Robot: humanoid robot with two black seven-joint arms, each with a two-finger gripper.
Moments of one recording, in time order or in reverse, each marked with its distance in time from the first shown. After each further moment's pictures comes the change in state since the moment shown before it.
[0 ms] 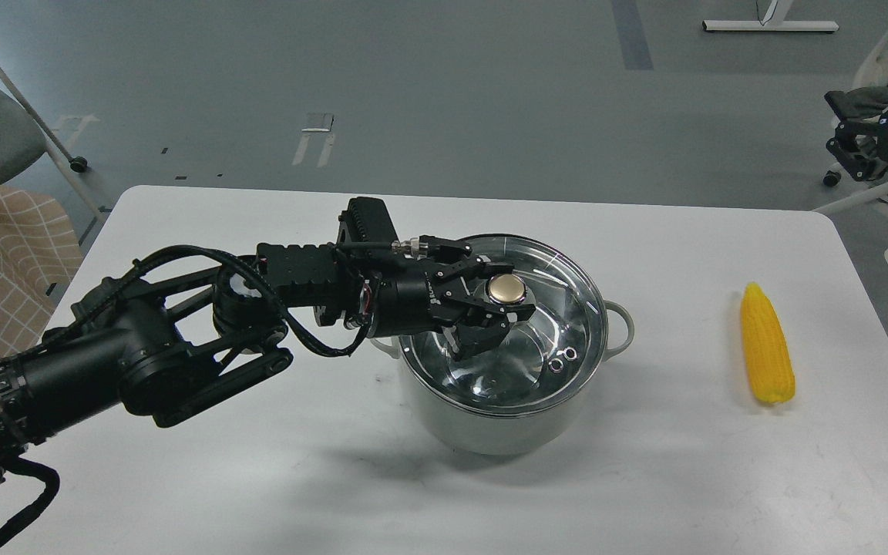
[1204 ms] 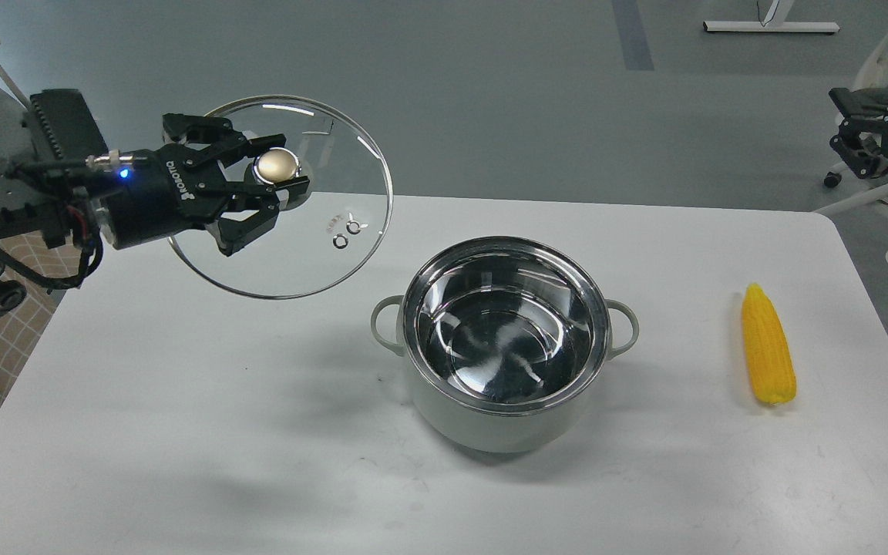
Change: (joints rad) left arm 0.138 0.674 -0.154 -0.128 -0.088 0.303 -0.102; right arm -0.005 -0.002 0.013 0.004 0.000 0.000 0.000
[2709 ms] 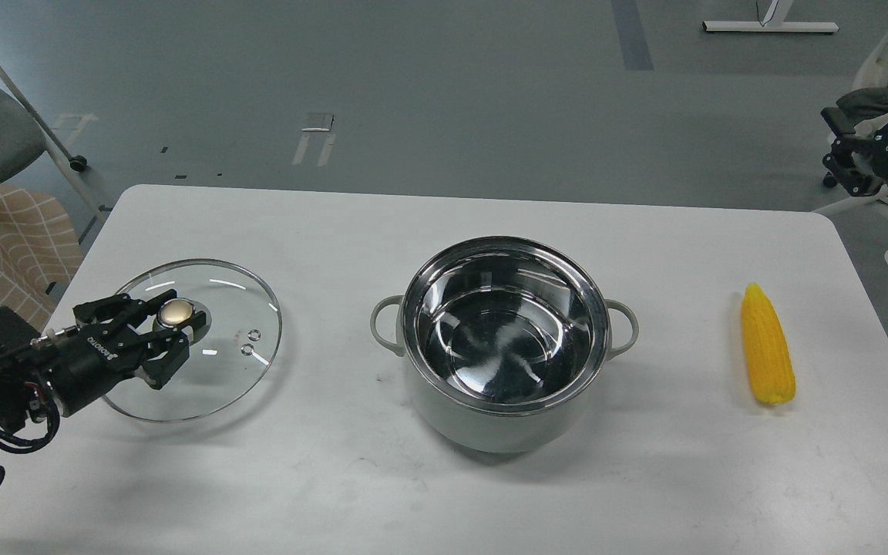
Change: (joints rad) left arm 0.431 -0.204 -0.036 0.472 -0.098 0.337 -0.012; right arm -0.040 0.007 0.007 0.010 -0.002 0.000 0.000
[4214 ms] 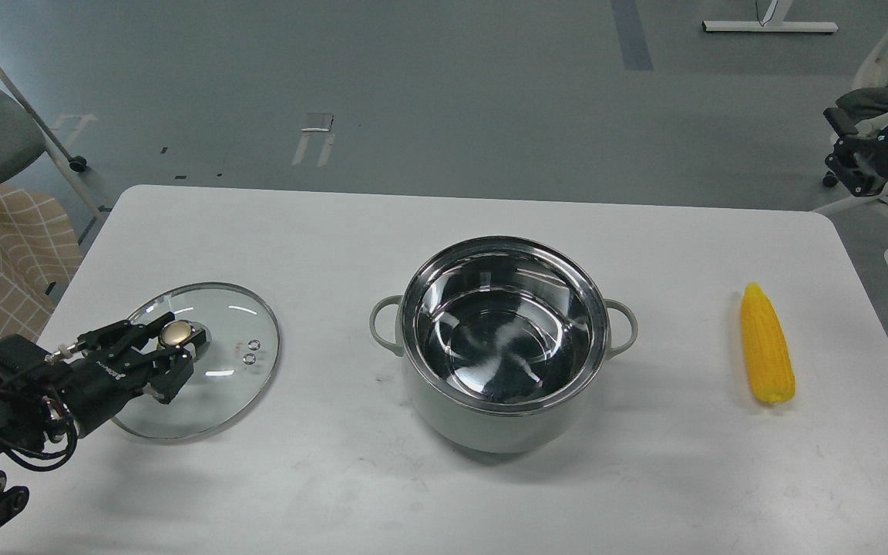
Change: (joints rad) left arm 0.023 -0.103 0.002 0.117 -0.063 0.001 0.000; right arm 0.000 -0.003 0.002 0.000 0.000 0.000 0.000
